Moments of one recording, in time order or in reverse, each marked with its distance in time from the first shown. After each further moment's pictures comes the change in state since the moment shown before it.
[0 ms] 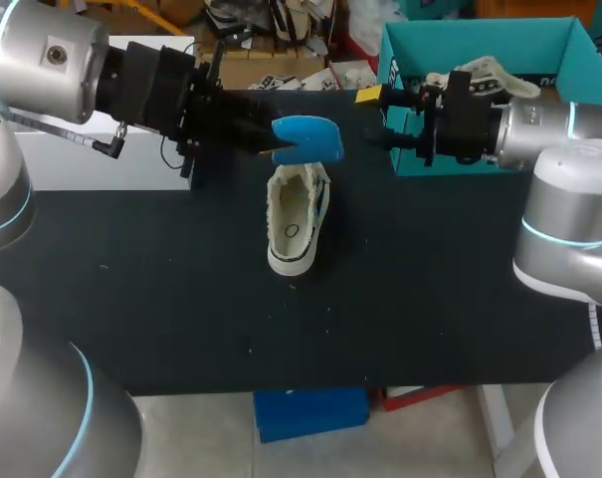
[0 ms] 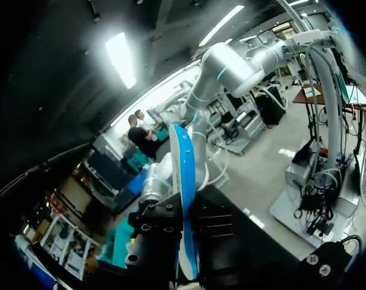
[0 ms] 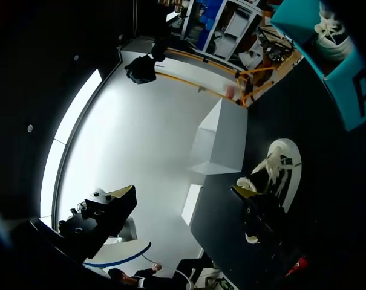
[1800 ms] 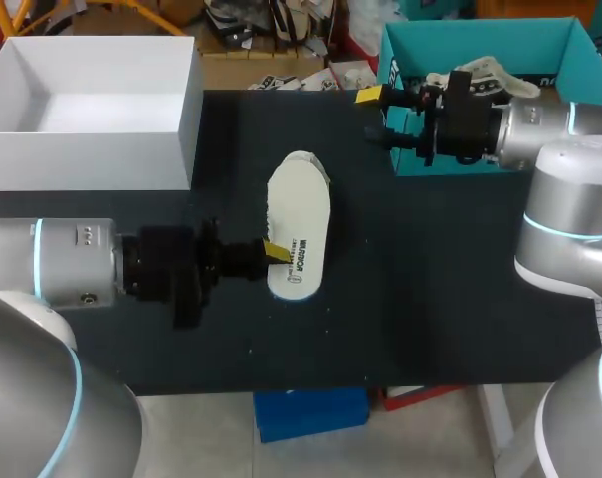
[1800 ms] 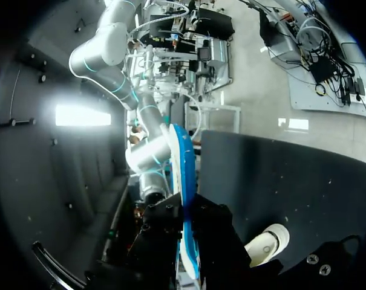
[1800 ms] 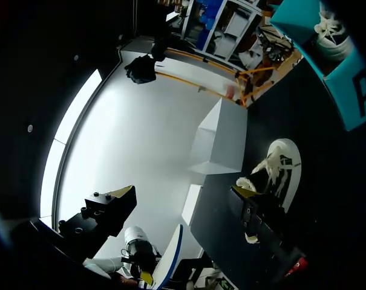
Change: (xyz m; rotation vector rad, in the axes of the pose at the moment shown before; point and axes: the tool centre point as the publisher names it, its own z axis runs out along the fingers) left arm 0.120 0.112 0.041 -0.210 -0.205 0.818; right arm 0.000 0.000 0.000 0.001 0.000 0.000
